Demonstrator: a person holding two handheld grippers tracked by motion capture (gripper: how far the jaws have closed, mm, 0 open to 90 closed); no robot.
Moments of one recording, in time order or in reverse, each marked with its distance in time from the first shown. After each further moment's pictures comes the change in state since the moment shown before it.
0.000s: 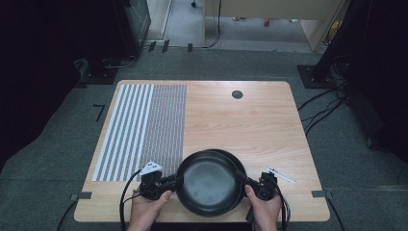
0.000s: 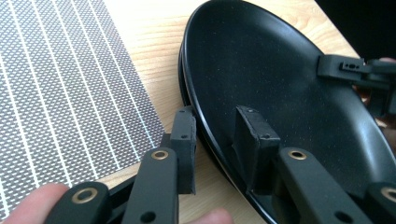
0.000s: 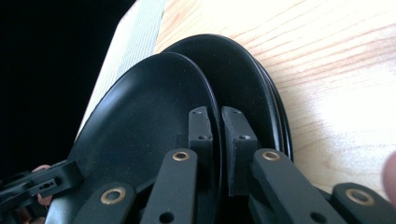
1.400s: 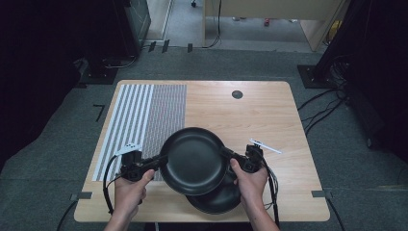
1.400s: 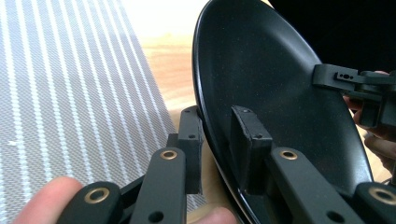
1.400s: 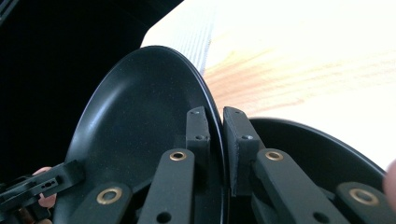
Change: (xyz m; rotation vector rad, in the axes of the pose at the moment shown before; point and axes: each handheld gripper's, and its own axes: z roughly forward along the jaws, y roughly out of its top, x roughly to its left) left arm 0.030 0.055 -0.041 -0.113 0.028 -0.051; right arm 0.066 0.055 0.041 0.027 0.046 -0.072
